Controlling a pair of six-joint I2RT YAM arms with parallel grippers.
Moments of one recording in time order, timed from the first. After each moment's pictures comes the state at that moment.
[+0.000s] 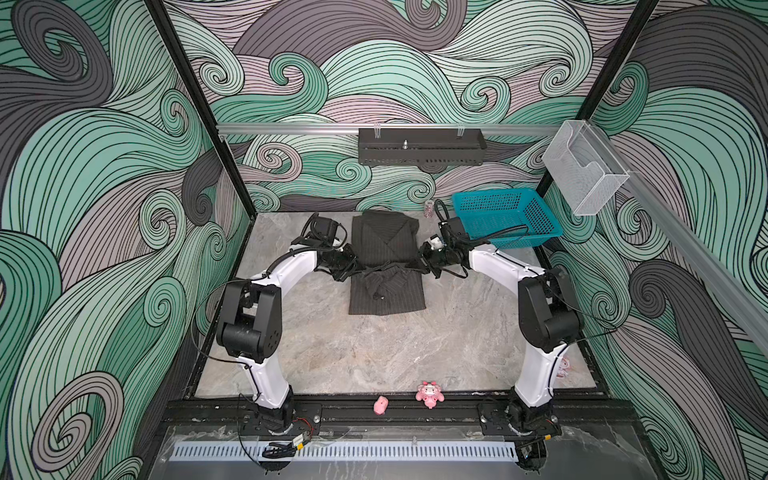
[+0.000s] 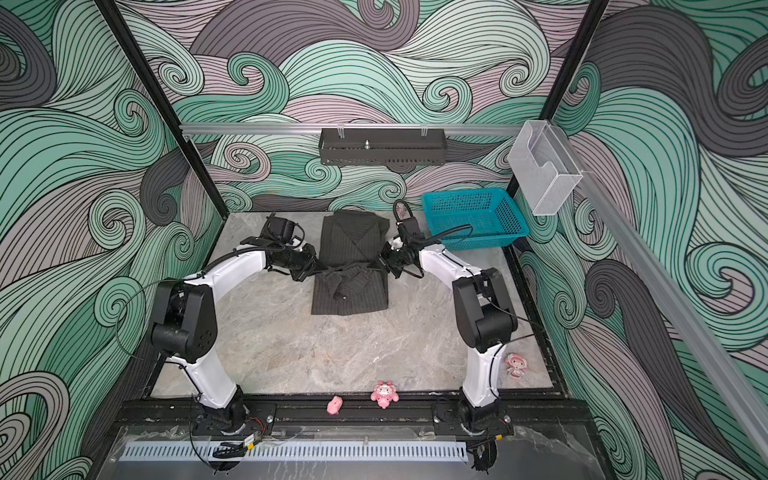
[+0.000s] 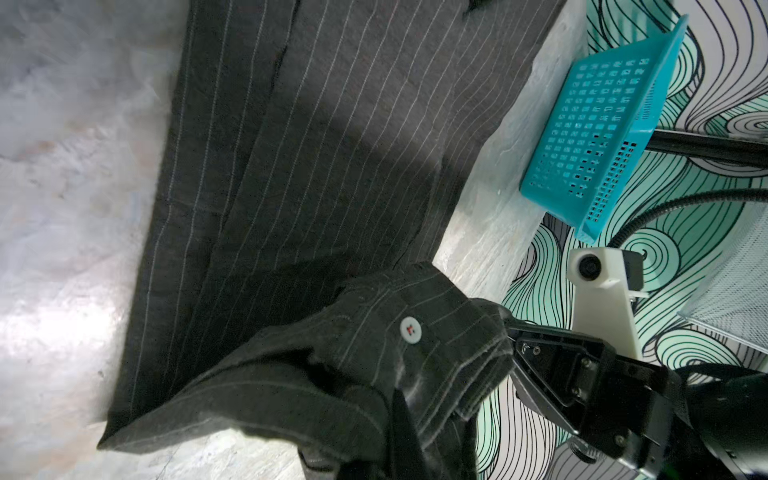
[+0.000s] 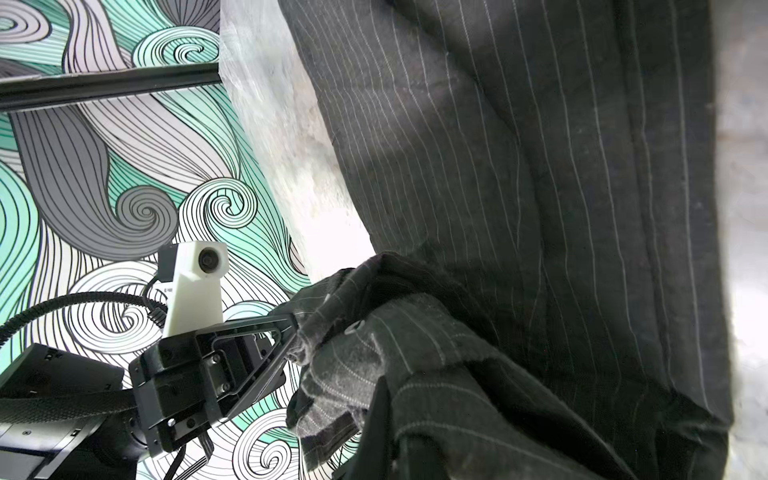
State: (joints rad) left arm -0.23 1.82 1.35 -0.59 0.59 -0.88; right arm 0.36 1.95 1.42 -0.42 -0.69 0.97
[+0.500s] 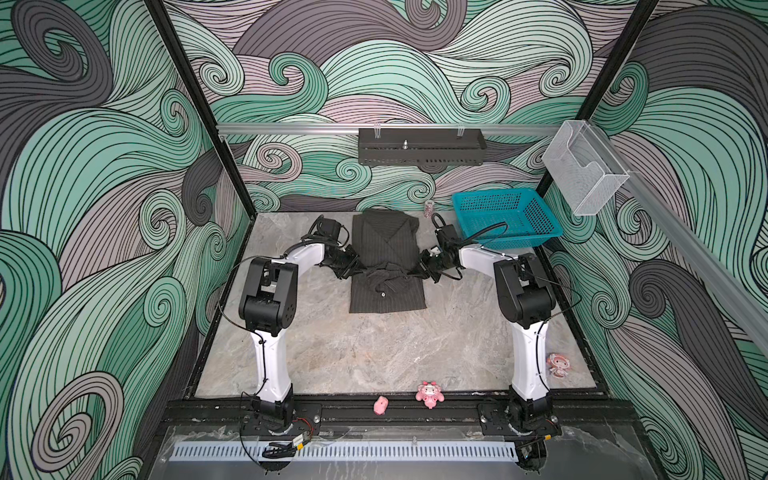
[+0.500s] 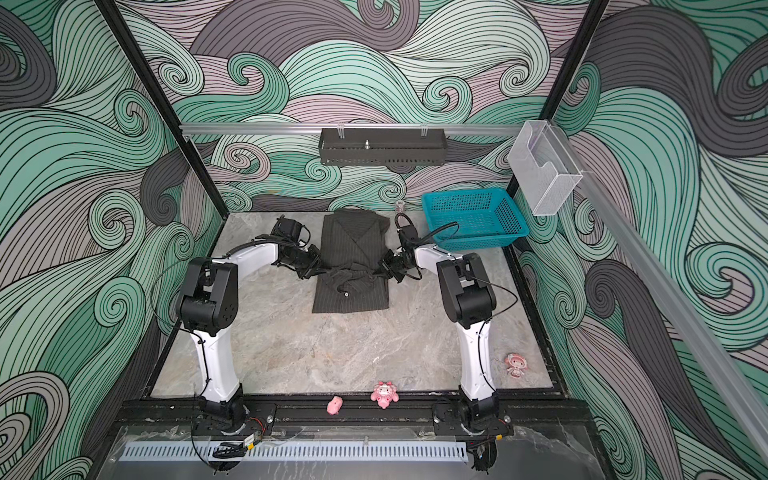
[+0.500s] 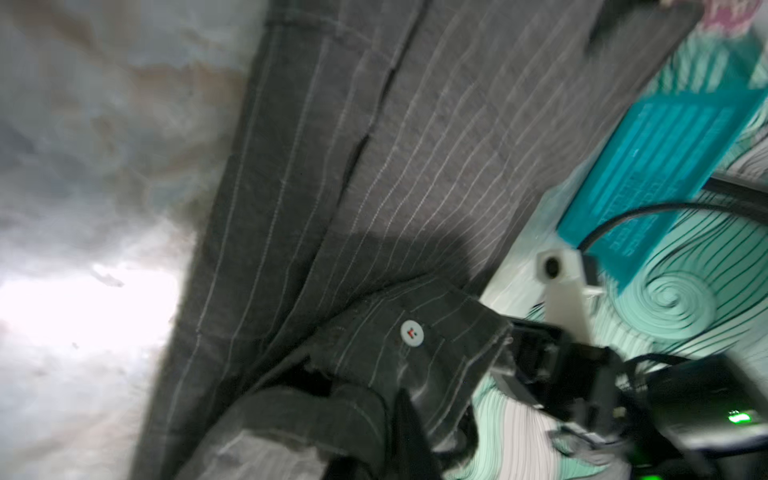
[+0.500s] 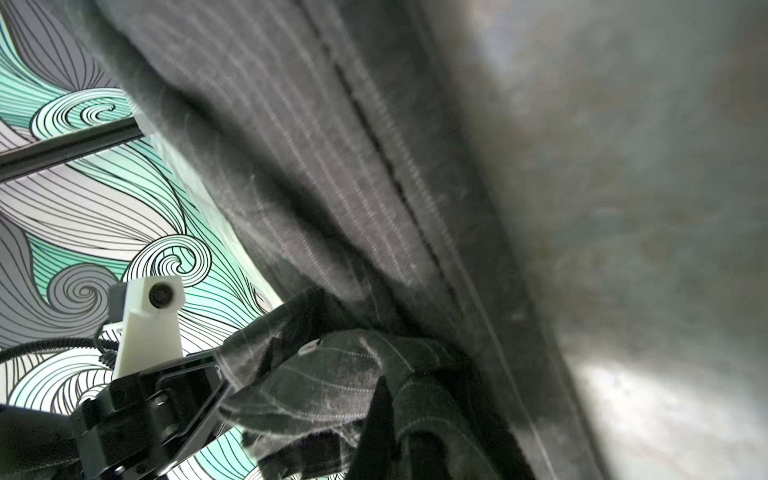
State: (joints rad) left arm -0.21 2.03 1.46 -0.56 0.62 -0.89; right arm 0.31 2.18 1.50 -0.42 -0.69 0.97
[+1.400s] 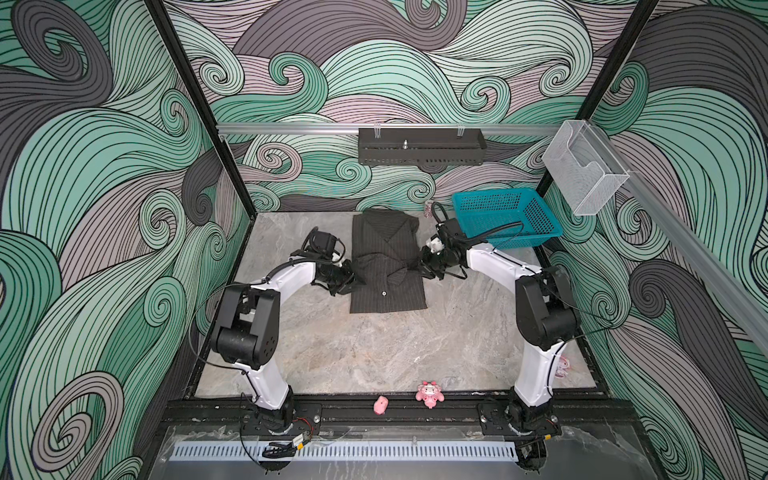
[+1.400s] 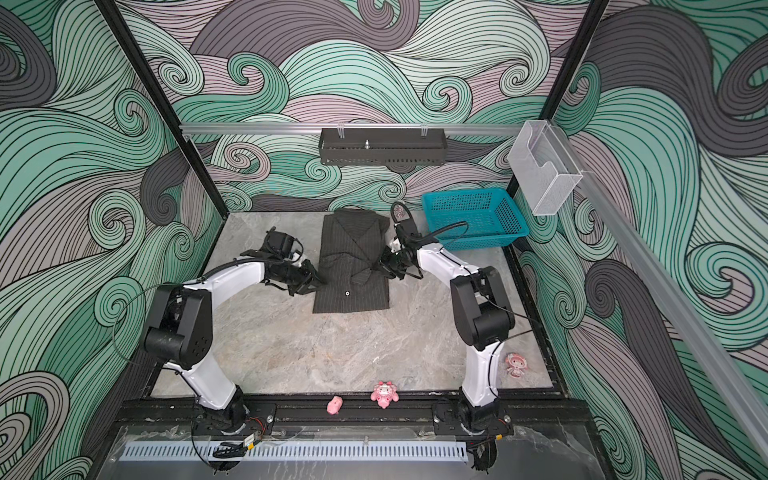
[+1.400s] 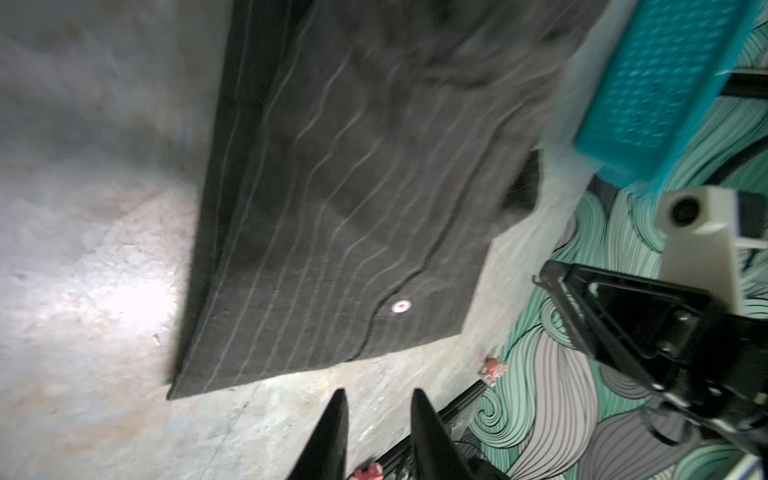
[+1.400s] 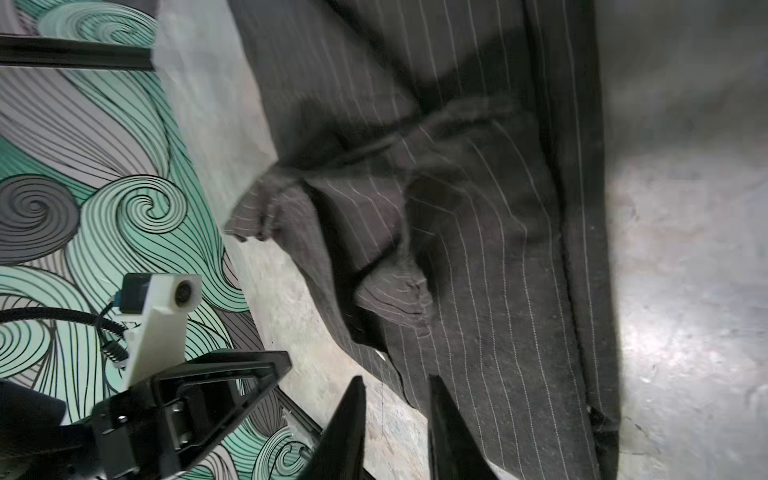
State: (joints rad) left arm -0.26 1.76 1.12 -0.55 0.62 -0.79; right arm 0.39 1.97 1.40 -0.51 -0.56 0.80
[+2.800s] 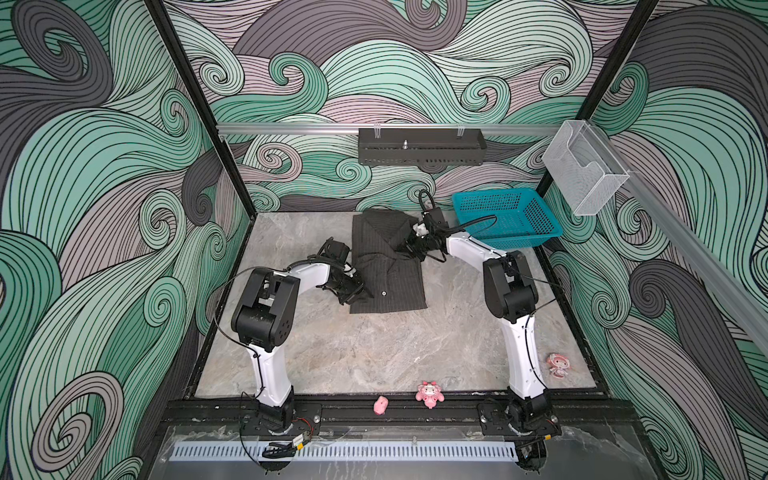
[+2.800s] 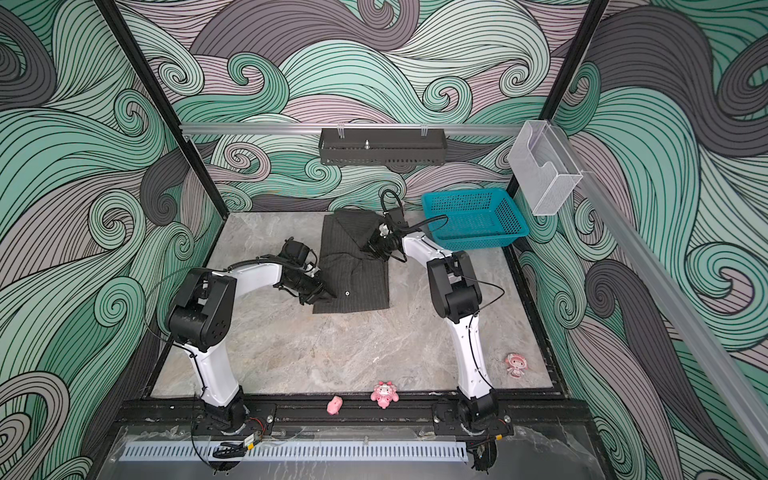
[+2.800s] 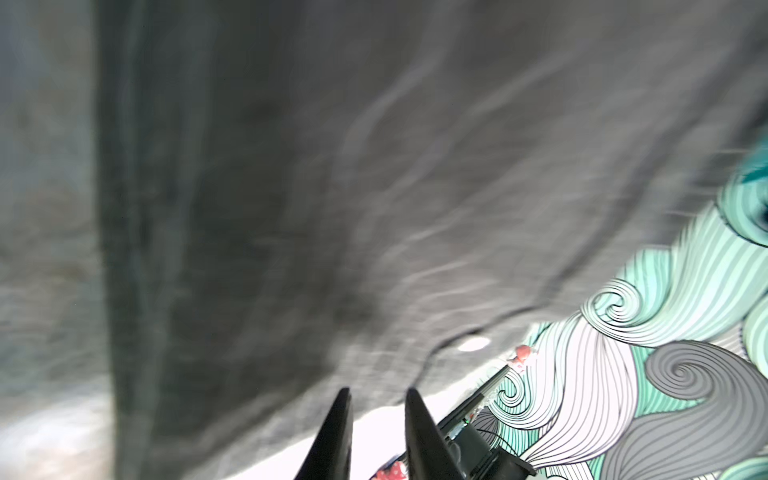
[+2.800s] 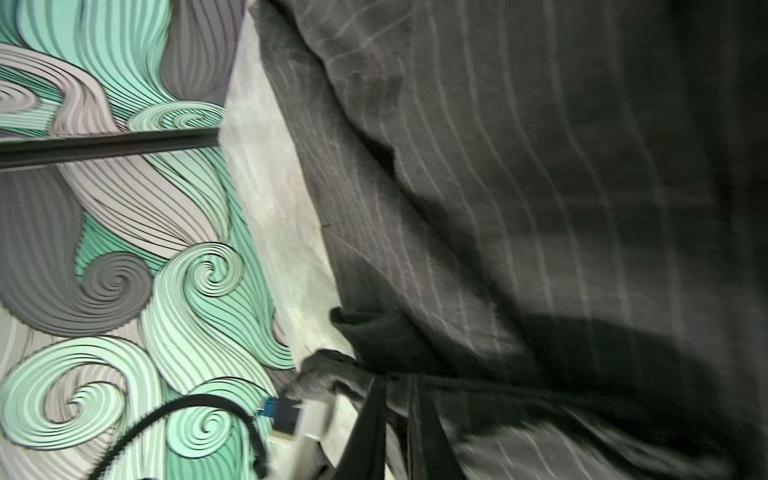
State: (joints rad) left arm -0.31 1.89 1.18 -0.54 0.65 -0.77; right arm 0.37 2.27 1.78 -0.40 -0.58 0.91
